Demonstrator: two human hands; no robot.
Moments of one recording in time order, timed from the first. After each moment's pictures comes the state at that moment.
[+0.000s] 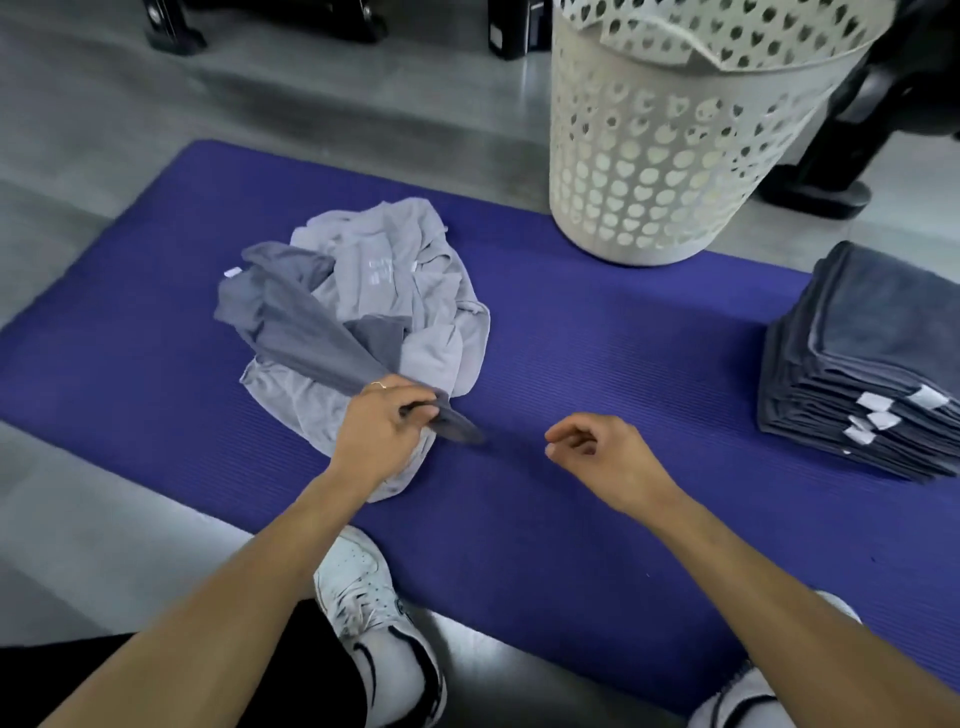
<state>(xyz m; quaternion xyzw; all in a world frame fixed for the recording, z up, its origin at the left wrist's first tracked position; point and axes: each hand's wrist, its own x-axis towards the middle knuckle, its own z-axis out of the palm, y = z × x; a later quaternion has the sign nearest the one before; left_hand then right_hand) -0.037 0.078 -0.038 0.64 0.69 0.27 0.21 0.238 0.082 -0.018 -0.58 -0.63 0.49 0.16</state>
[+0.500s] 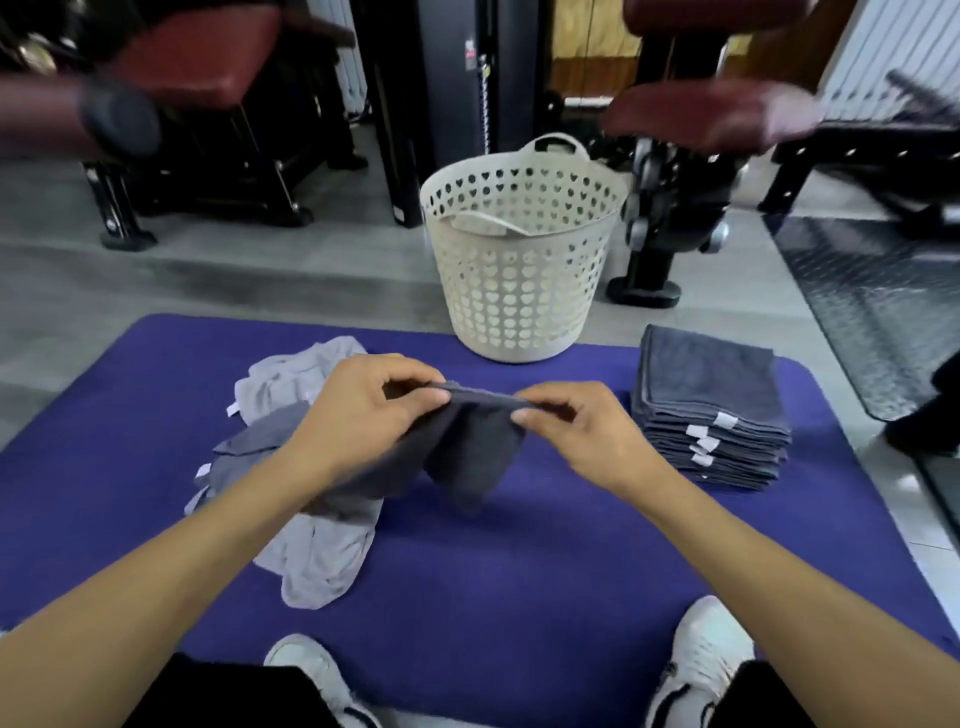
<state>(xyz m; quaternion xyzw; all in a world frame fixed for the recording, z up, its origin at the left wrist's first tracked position) 0.073 0.062 0.190 0.74 0.52 0.32 0.26 0.310 0.048 0.150 -0.48 -0.69 0.39 0.38</state>
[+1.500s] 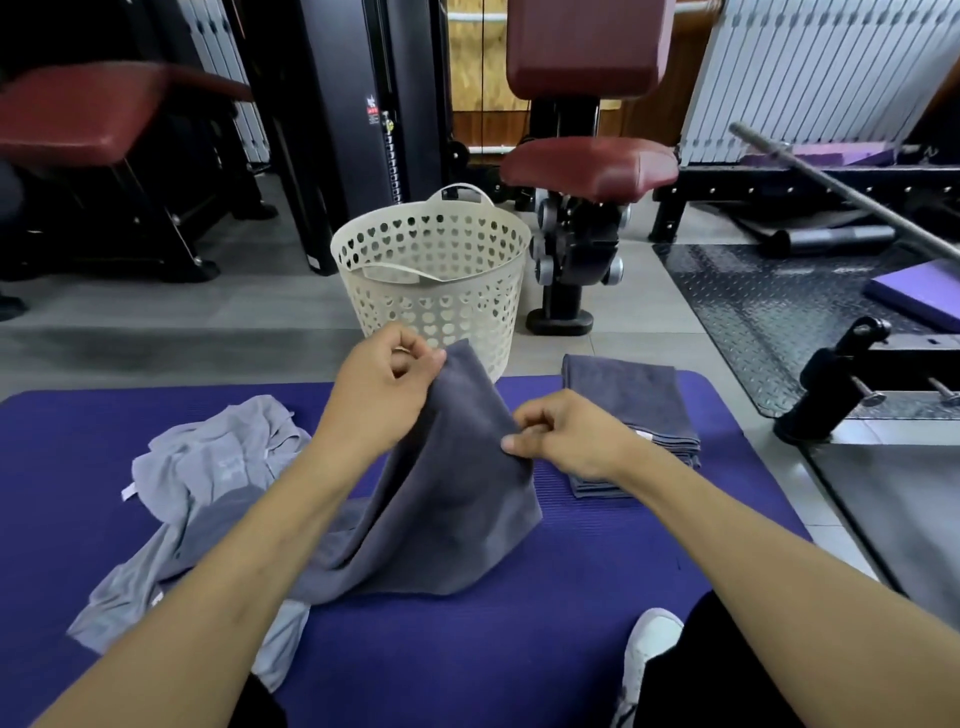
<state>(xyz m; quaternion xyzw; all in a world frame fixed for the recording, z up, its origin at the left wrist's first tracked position) 0.163 0.109 0.213 0.67 0.52 0.42 0.34 0.367 0.060 0.190 -0.61 -0.65 0.39 0.24</state>
